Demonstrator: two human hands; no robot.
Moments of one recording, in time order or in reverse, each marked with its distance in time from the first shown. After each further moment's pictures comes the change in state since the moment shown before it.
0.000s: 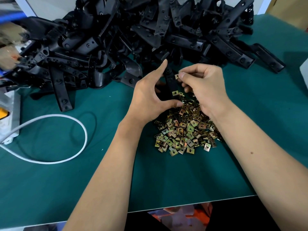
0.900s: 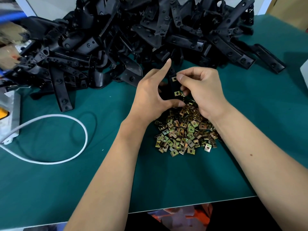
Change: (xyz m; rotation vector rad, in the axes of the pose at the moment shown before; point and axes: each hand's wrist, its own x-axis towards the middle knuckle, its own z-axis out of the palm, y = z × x) left_hand 0.005 0.003 0.004 0.079 0.004 0.037; right_hand -0.003 0.001 0.005 -0.074 -0.025 -0.004
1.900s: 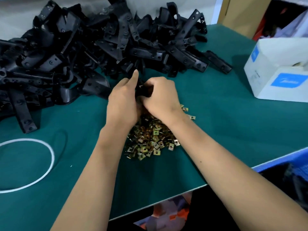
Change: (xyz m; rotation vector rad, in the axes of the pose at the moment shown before) left_hand 0.007 0.040 0.004 0.348 -0.031 -0.071; right_hand -0.018 -0.028 0.005 -0.650 -0.002 -0.060
